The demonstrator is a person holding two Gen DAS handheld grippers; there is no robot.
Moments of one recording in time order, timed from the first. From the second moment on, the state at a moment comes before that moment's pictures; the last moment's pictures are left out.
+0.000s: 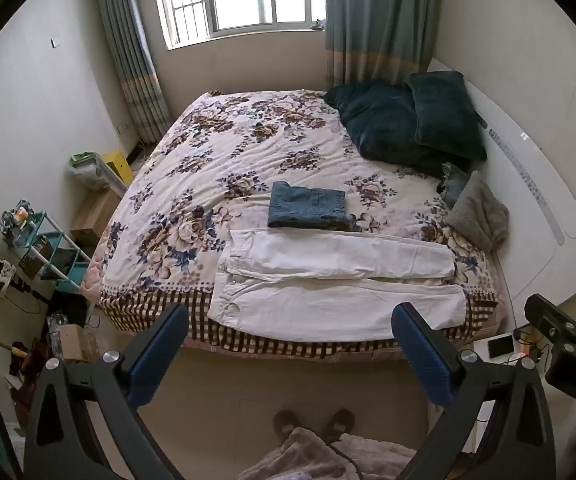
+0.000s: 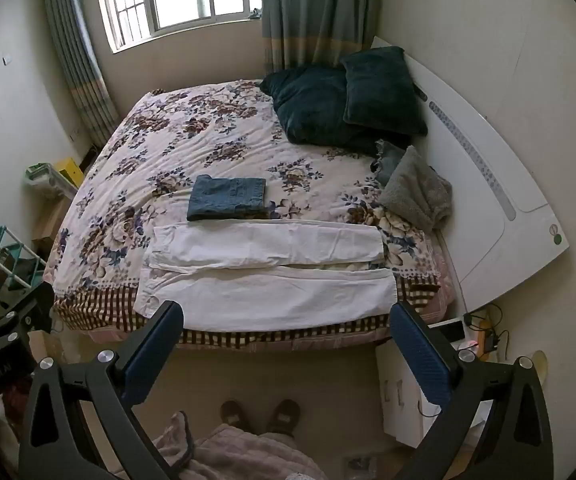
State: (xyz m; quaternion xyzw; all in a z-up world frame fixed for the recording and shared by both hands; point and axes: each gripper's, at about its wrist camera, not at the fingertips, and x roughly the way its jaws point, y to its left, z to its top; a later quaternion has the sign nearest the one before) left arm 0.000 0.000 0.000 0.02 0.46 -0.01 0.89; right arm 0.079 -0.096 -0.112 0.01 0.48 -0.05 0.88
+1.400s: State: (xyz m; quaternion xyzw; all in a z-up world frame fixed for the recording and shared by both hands) left arm 0.035 -0.013 -0.019 0.01 0.44 0.05 0.90; right arm 0.118 -0.093 -0.119 0.04 0.45 -0.06 0.89
